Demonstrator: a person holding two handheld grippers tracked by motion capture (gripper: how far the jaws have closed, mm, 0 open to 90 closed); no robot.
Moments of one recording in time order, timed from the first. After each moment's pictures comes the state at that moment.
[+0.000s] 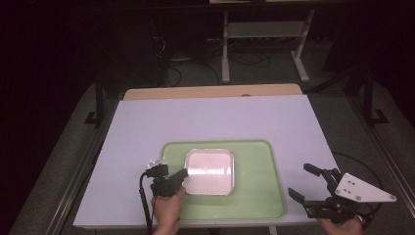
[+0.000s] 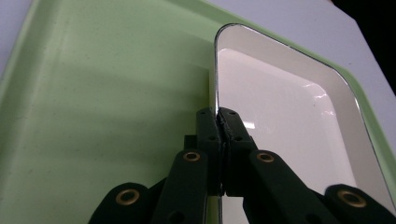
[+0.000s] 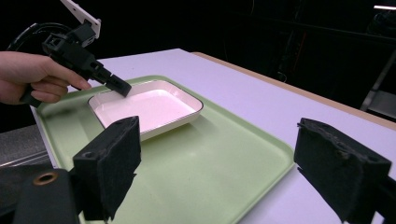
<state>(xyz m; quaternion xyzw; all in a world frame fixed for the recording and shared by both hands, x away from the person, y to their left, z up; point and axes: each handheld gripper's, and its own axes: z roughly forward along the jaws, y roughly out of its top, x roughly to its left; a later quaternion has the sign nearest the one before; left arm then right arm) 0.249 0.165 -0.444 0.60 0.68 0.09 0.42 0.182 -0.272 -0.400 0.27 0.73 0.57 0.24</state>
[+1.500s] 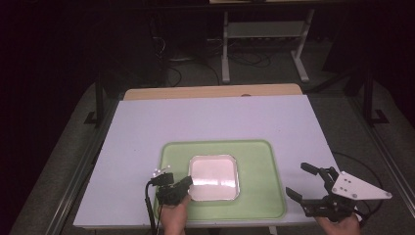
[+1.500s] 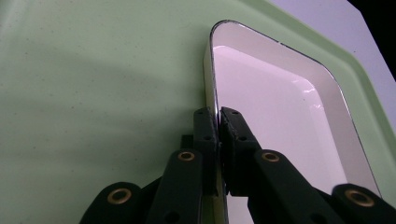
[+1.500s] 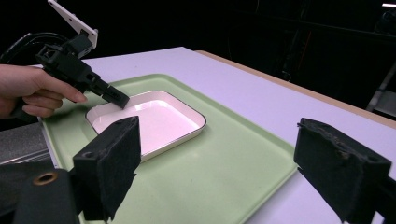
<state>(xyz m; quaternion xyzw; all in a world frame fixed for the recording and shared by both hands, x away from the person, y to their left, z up) 0.234 0.153 -0.459 0.59 0.68 0.08 0.42 0.186 -0.268 -0.402 0.27 0.74 0.57 0.24</state>
